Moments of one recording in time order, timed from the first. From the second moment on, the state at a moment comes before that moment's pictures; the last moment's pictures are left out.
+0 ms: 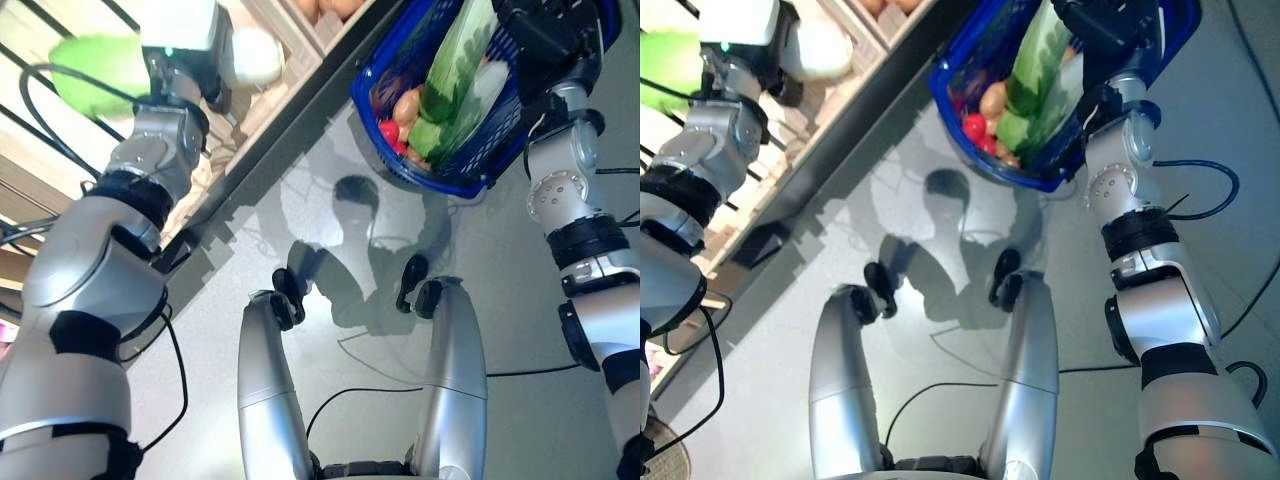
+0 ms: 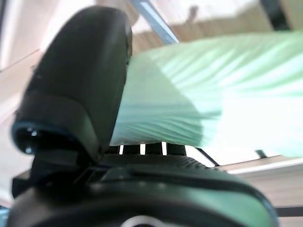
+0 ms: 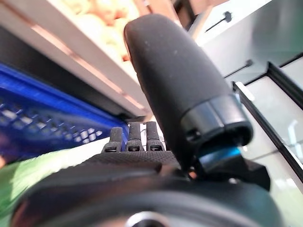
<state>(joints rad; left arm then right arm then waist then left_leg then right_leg) -1.40 0.71 -0.98 1.11 0.26 0.00 0.37 -1.18 -0.60 0.36 0.83 1.27 -0.31 -0.06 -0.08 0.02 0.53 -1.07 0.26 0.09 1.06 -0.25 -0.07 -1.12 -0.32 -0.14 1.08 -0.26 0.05</state>
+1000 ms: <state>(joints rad) -0.79 0.54 -0.34 0.78 -0.68 -0.21 0.02 -0.80 -0.42 0.32 0.62 1.18 0.07 0.05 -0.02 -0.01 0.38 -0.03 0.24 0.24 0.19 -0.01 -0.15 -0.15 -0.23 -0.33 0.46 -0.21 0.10</state>
